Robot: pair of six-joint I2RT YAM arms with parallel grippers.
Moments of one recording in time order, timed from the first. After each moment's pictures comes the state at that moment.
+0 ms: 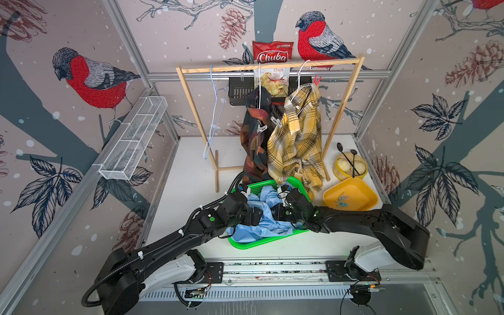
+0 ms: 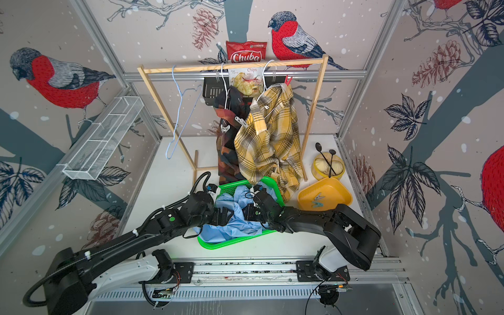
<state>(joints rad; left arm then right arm) -0.84 1.04 0.60 -0.37 0.00 -0.60 0.96 1.45 0.57 0.23 -0.17 0.91</state>
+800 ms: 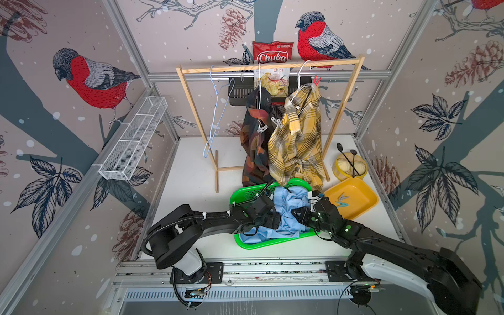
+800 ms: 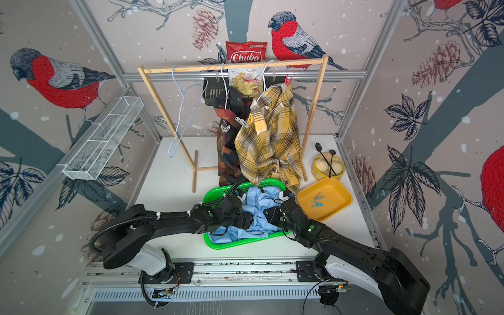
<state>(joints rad) -0.98 1.57 0.71 -0.02 -0.02 -0.63 0.82 0.91 0.30 0.01 -0.06 1.03</state>
